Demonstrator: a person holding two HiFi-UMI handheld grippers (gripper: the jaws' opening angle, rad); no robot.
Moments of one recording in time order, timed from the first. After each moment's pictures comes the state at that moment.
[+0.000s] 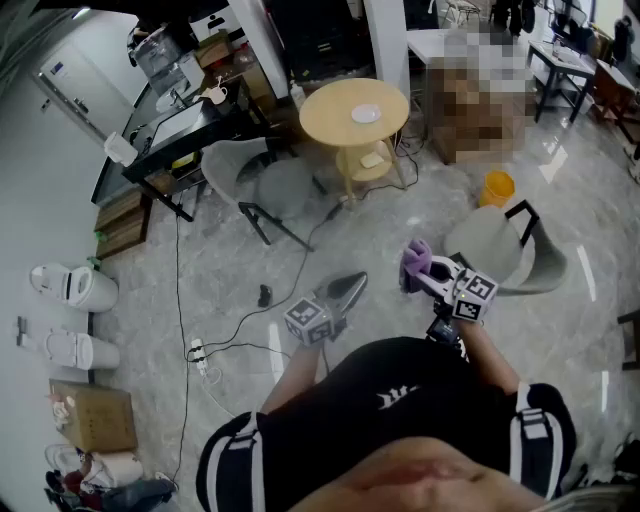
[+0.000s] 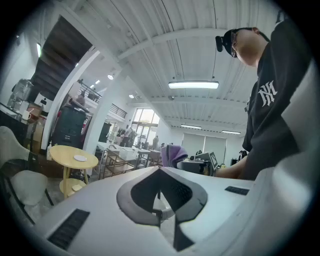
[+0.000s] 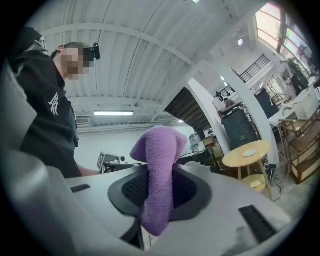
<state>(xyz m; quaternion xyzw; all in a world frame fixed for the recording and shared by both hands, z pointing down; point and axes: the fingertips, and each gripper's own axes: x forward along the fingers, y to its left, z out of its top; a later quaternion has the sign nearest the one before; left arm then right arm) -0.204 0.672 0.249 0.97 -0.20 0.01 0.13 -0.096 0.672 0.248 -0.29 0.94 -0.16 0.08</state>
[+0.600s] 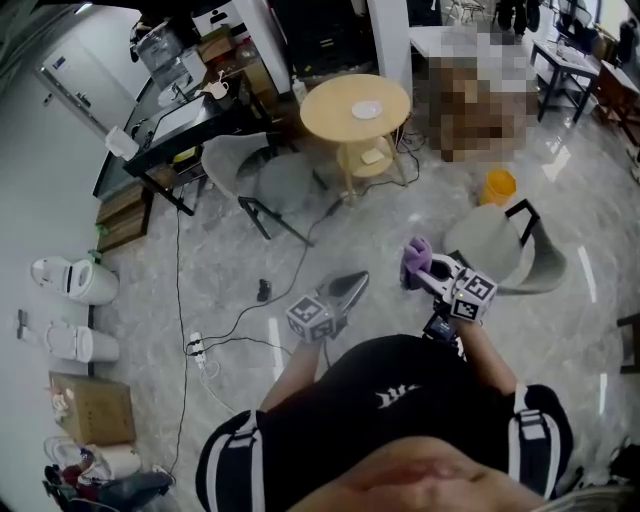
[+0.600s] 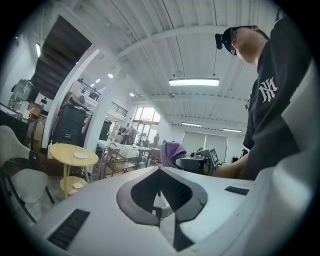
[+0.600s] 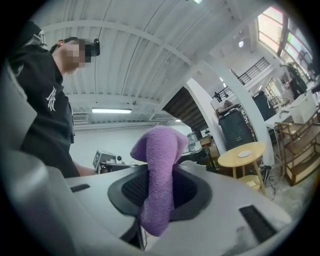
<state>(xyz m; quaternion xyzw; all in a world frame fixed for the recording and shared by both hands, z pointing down) -0.186 0.677 0.259 0.97 -0.21 0.02 0.12 -0.079 0.674 0.257 -0.30 0.94 -0.15 0.07</state>
